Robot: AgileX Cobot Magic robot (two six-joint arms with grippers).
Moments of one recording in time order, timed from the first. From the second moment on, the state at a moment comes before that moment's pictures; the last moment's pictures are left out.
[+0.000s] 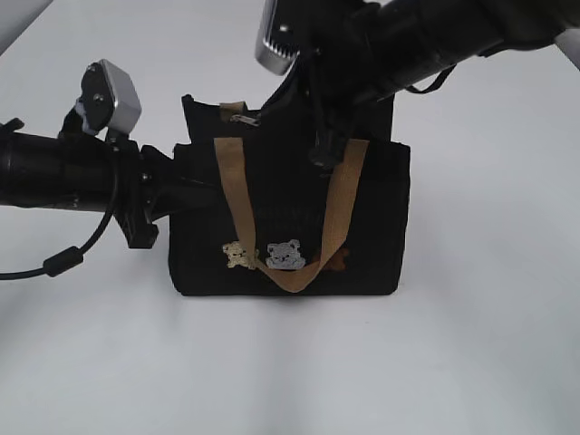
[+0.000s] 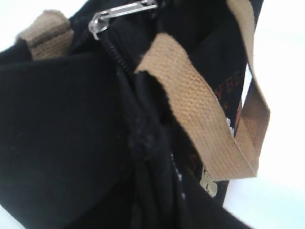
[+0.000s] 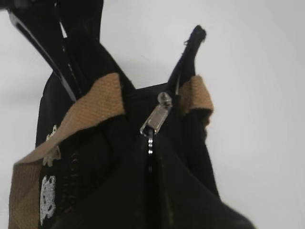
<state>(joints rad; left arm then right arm) -0.23 1.74 -0.79 -1.74 0.75 2.52 0.47 1.77 -1.28 0.87 0.52 -1.69</state>
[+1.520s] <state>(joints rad) -0.23 1.34 -0.79 -0.73 0.70 0.67 0.19 1.36 -1.17 0.30 1.20 -0.21</state>
